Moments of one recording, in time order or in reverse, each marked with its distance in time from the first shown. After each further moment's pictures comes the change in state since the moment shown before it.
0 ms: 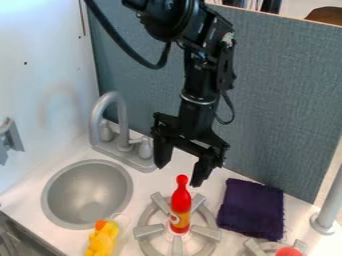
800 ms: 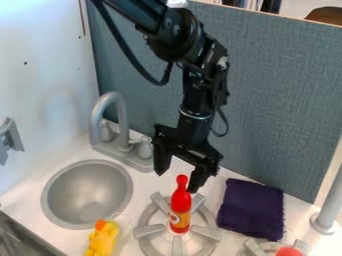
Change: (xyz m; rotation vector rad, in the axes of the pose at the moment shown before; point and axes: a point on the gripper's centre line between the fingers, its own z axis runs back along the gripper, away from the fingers) arm 0.020 0.011 -0.033 0.022 0.015 -0.012
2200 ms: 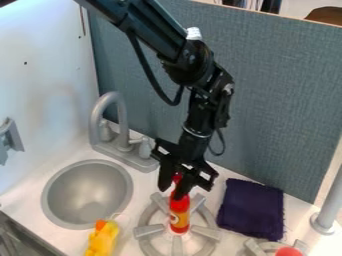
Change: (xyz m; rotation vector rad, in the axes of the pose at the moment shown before) arm 0.008 0.005 -0.033 0.071 0.123 0.019
